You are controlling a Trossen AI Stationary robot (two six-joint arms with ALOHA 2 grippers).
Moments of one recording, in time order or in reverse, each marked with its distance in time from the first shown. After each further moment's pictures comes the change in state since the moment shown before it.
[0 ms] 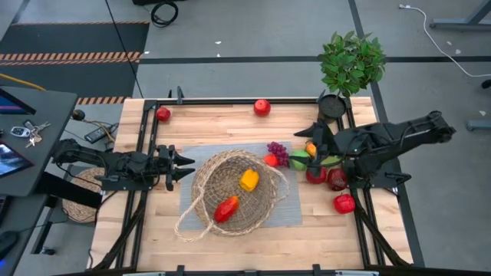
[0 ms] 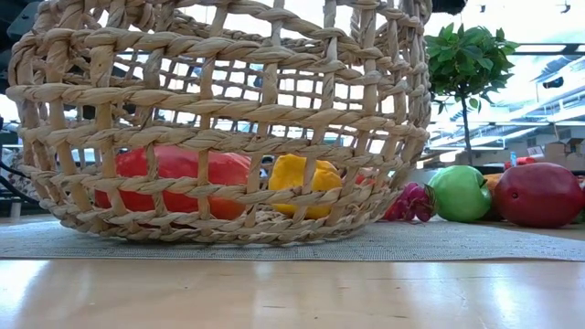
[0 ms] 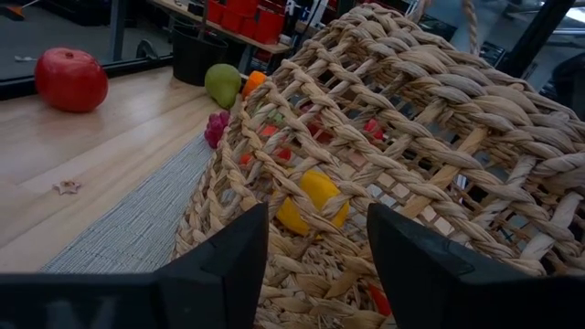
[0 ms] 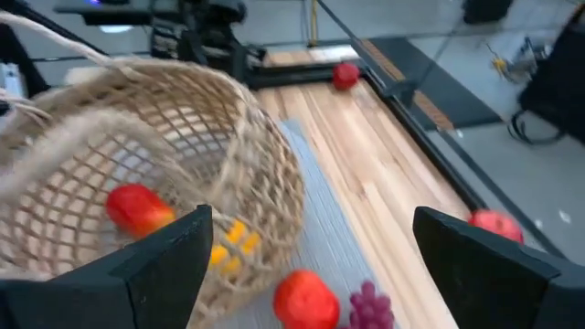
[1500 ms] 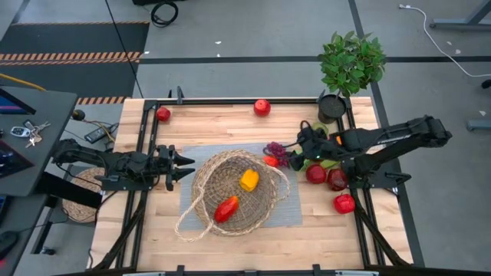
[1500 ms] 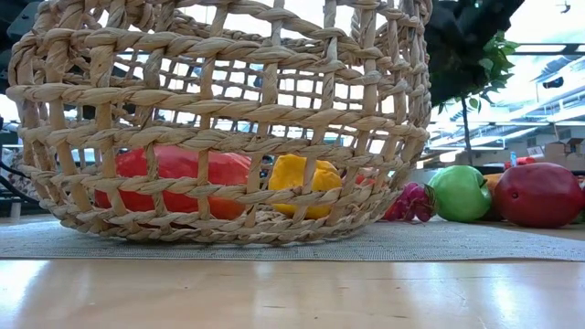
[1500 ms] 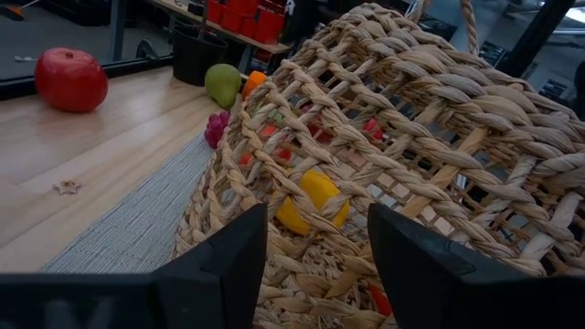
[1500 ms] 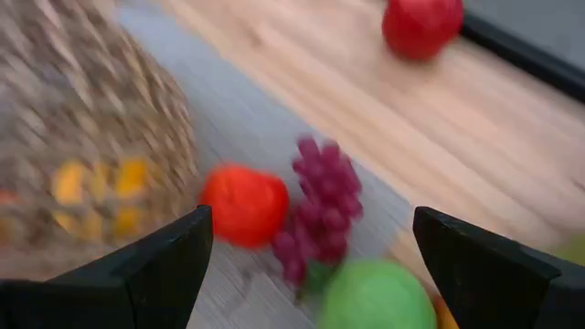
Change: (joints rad) left arm 0.000 0.000 0.000 0.000 0.000 0.000; right arm -0.140 0.183 -0.125 -0.157 0.022 0.563
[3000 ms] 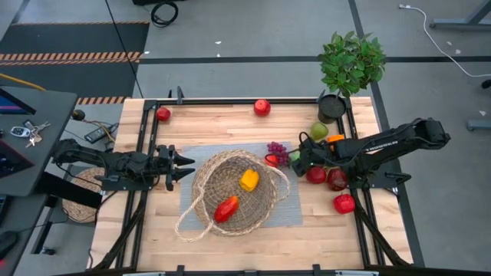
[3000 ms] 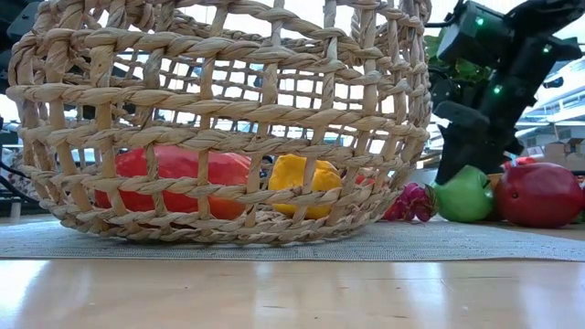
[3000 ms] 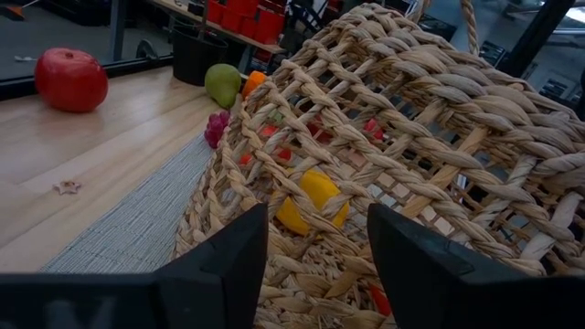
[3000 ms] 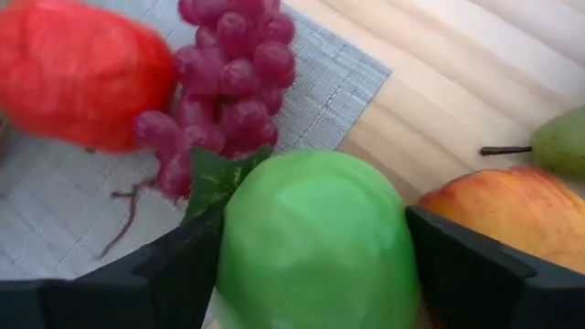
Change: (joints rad) left arm 0.000 0.000 0.000 0.000 0.000 0.000; right arm -0.080 0.035 -0.349 0.212 -0.130 0.088
